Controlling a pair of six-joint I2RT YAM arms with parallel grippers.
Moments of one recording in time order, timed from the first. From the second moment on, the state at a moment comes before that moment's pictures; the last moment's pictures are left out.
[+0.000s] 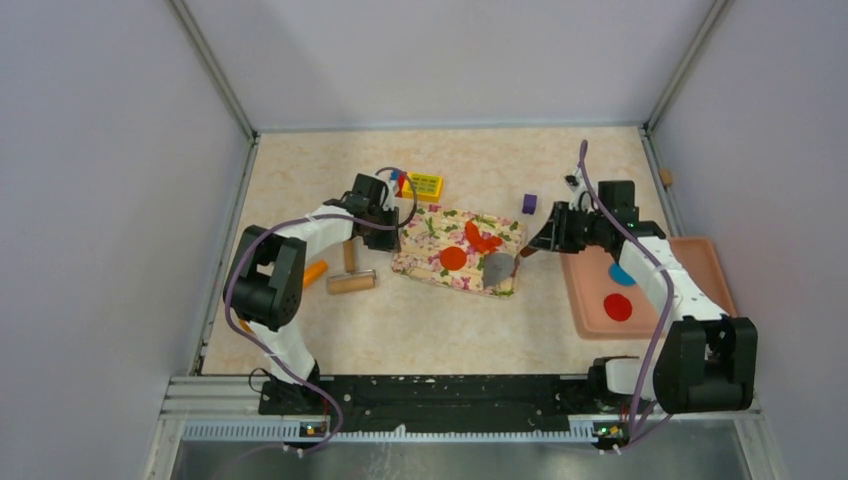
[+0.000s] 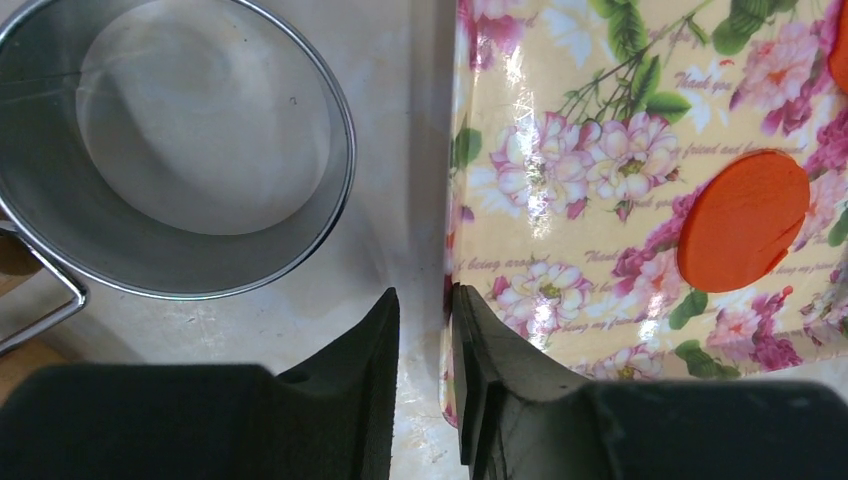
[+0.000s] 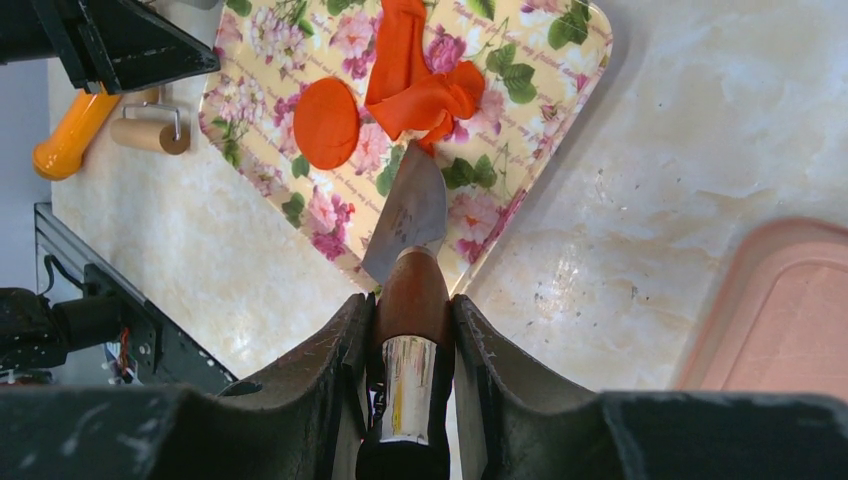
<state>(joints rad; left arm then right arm) -0.35 1.79 1.10 -0.35 0.19 -0.26 0.05 1.25 0.86 -0.47 -0.60 0.18</state>
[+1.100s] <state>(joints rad) -0.34 1.79 1.08 -0.33 0.24 -0.29 0.05 1.38 0.94 -0.64 -0.65 0.03</state>
